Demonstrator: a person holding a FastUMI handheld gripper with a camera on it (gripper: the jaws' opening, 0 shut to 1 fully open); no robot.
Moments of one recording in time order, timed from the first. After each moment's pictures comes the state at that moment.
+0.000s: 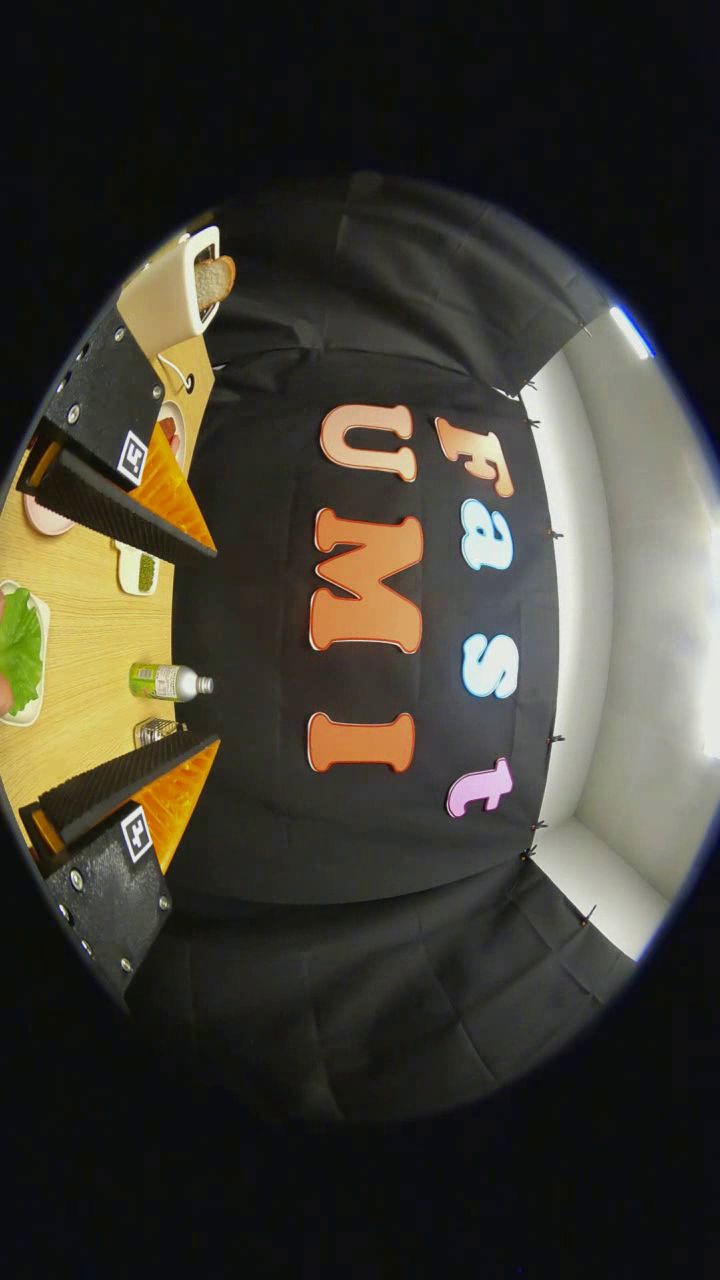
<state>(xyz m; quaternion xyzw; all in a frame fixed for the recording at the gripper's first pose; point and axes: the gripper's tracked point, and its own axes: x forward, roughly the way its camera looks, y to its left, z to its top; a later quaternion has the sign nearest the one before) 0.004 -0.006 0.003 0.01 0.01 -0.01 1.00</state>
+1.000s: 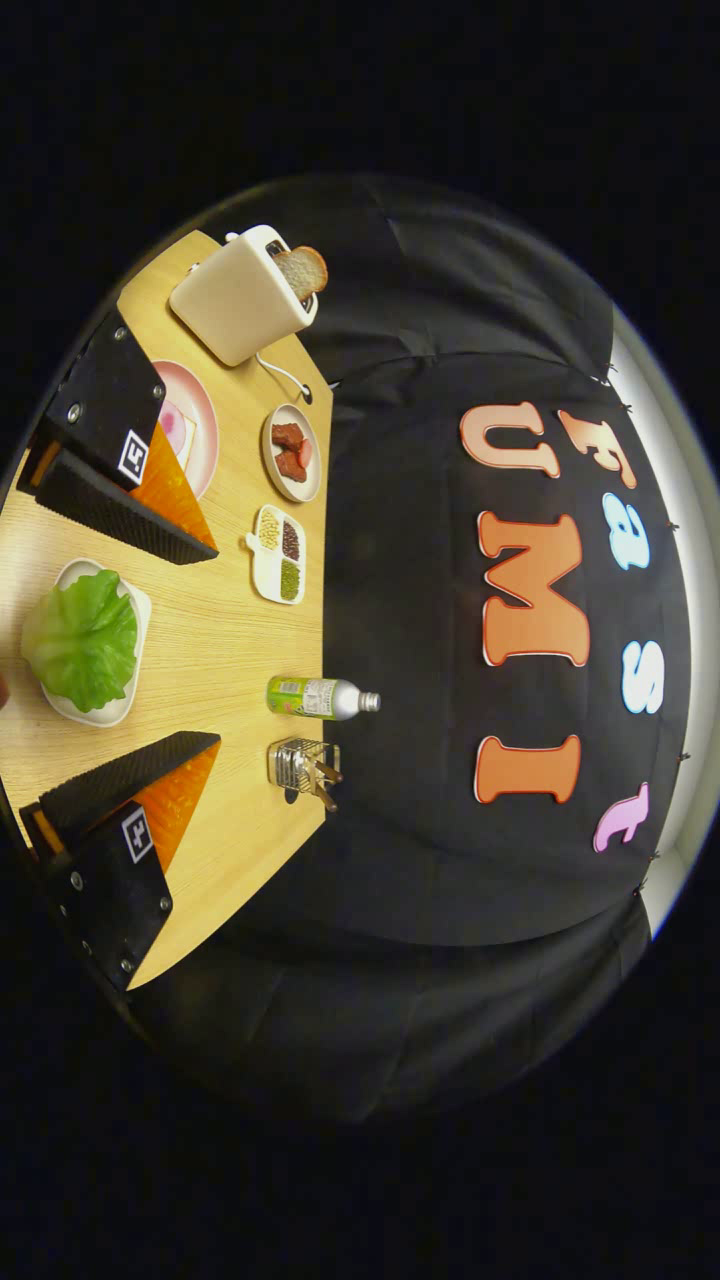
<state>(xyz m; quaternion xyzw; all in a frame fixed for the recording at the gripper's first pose) 0.001 -0.010 -0.130 0.01 0.28 0.05 0.96</state>
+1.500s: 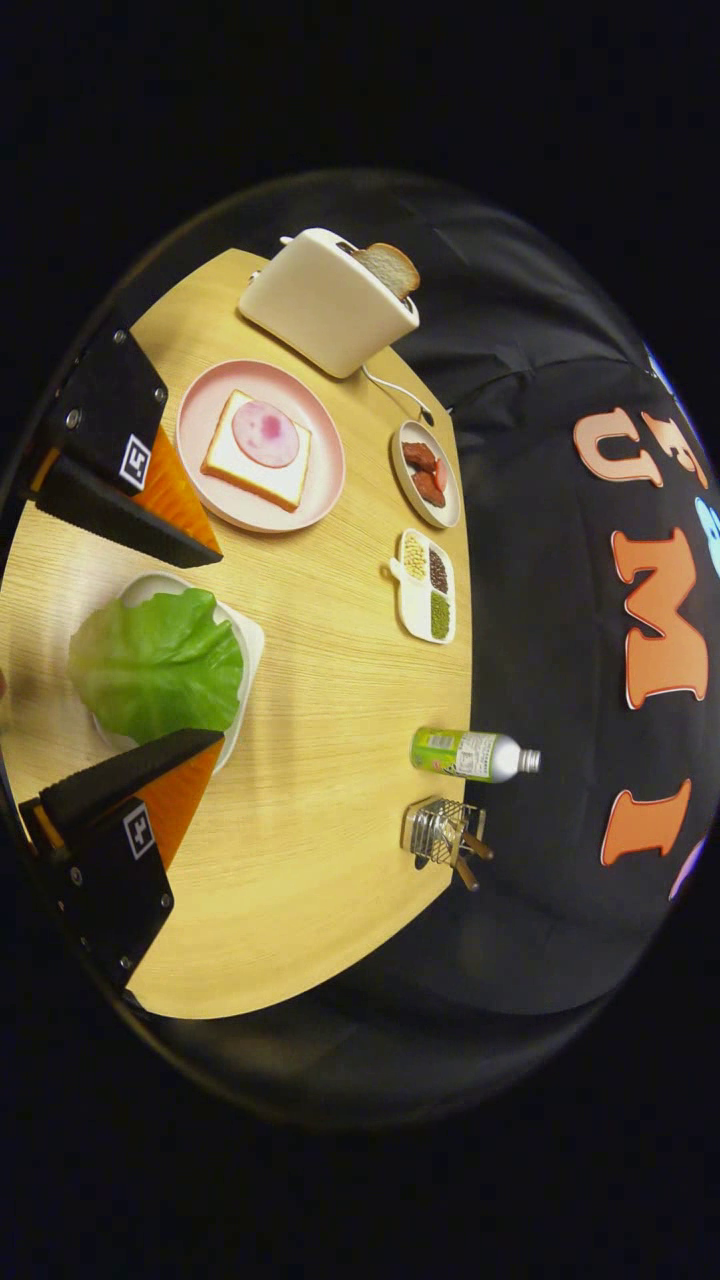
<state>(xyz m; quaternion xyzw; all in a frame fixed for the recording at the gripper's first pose) -0.035 0.015 -0.212 0.00 0.46 0.12 0.88</state>
